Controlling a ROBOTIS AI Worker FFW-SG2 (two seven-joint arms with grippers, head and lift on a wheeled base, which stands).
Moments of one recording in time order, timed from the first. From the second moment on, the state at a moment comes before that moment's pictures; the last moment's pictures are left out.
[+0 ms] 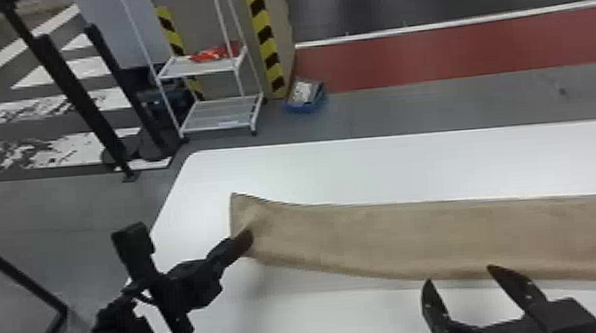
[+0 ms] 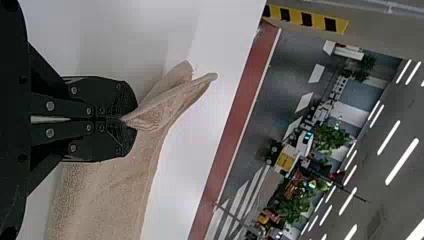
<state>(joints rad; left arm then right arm) 0.26 0.09 0.40 -1.99 0.39 0.74 -0.46 0.49 -0.08 0.30 -1.96 0.03 0.15 -0.01</state>
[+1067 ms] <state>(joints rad) 0.28 0.07 0.27 -2.41 0.33 1.00 -0.29 0.48 -0.09 0.31 -1.95 0.03 0.14 -0.02</state>
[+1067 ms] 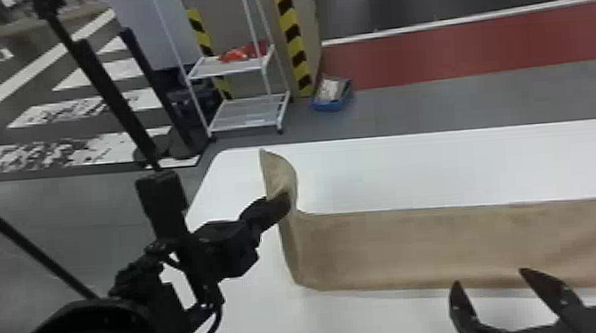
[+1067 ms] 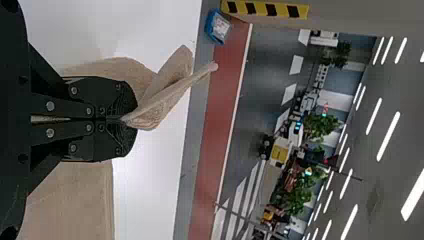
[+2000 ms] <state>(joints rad) 0.19 0.03 -0.47 -2.23 -0.16 0.94 0.00 0.45 -0.16 0.30 -1.92 -0.05 0.13 -0.03</state>
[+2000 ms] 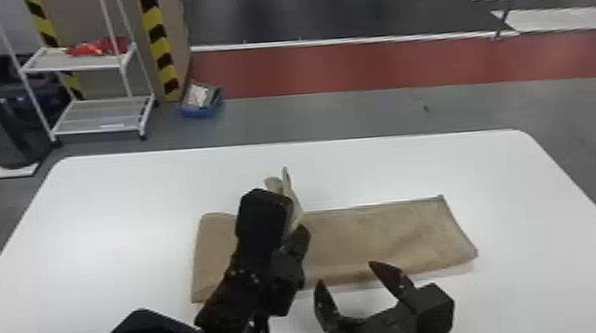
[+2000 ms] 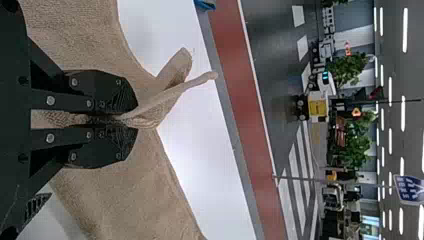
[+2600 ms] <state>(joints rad) 0.18 0.04 -0.50 -2.21 -0.19 0.92 0.01 0.43 -0.17 0.31 -1.91 -0.06 0.13 -0.02</state>
